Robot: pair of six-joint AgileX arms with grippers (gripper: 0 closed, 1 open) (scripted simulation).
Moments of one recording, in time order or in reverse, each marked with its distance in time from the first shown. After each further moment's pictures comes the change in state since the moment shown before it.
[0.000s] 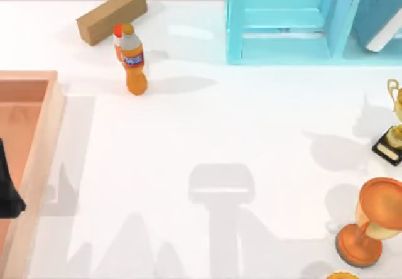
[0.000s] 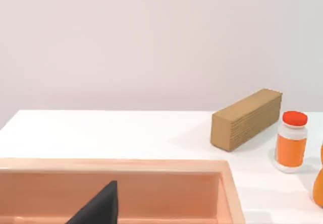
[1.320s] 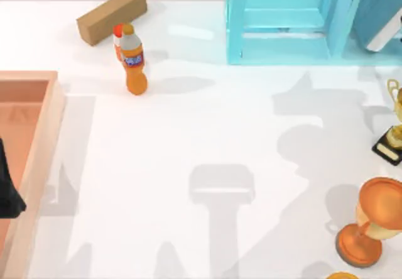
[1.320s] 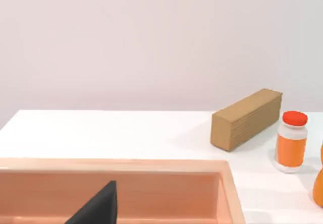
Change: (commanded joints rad) left arm 0.000 0.000 0.000 0.000 0.000 0.000; right arm -0.097 1.241 0.426 0.308 -0.235 0.138
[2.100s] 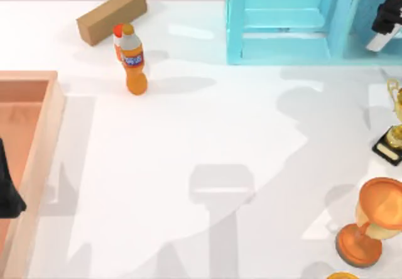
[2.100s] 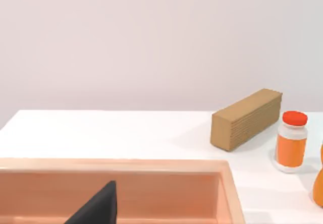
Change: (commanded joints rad) left arm 0.000 0.000 0.000 0.000 0.000 0.000; right arm 0.059 0.346 0.386 -0.031 0.061 0.026
